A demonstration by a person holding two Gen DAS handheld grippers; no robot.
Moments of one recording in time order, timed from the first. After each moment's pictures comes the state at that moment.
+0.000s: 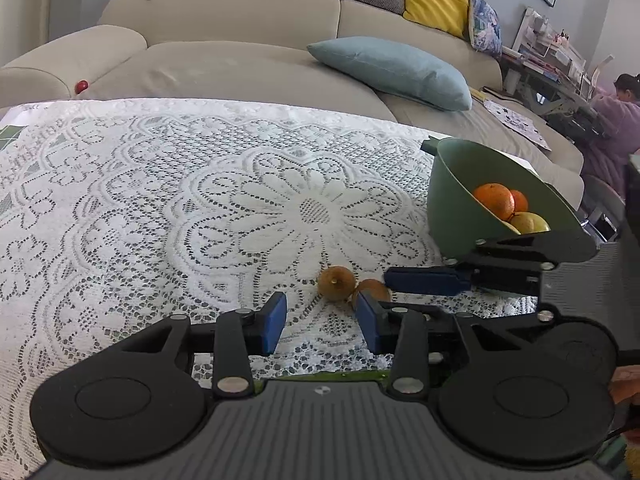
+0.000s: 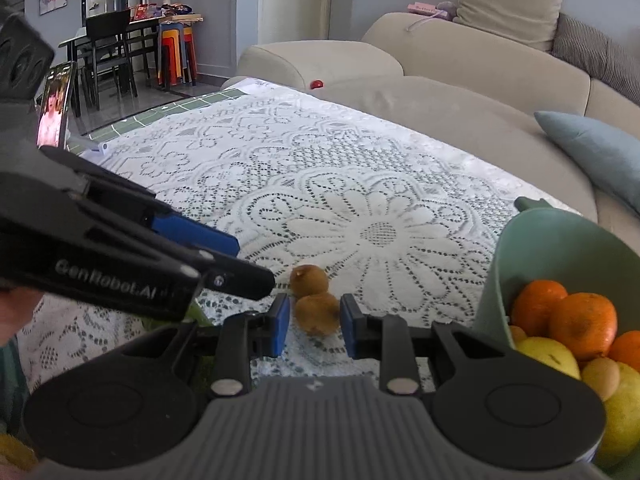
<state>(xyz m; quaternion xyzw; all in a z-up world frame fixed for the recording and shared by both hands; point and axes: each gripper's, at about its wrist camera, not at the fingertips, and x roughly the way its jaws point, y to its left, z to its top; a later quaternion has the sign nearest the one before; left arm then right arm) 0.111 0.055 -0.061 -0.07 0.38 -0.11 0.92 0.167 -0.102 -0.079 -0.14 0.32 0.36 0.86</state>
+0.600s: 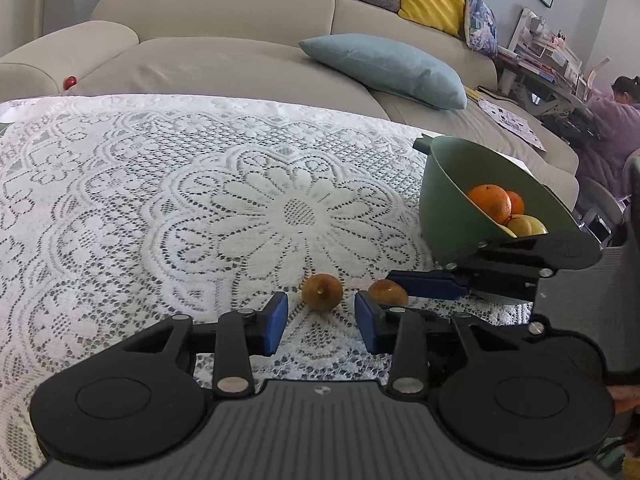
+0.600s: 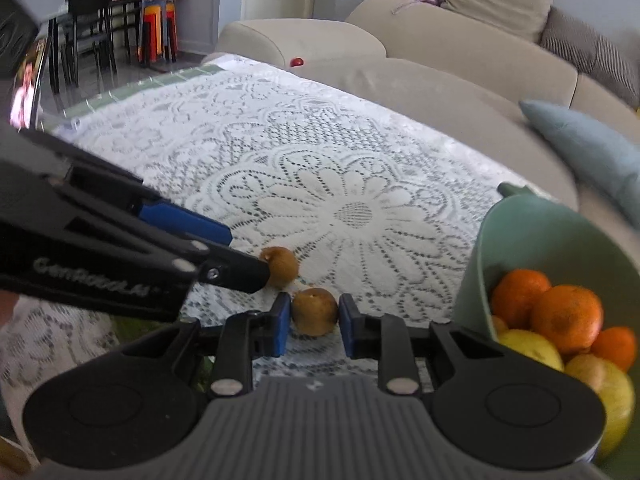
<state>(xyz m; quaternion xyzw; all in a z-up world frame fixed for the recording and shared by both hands) 0.124 0.045 -0.067 -0.08 0.38 -0.12 0.91 0.169 -0.101 -0.083 -0.19 0.33 0.32 0.87</state>
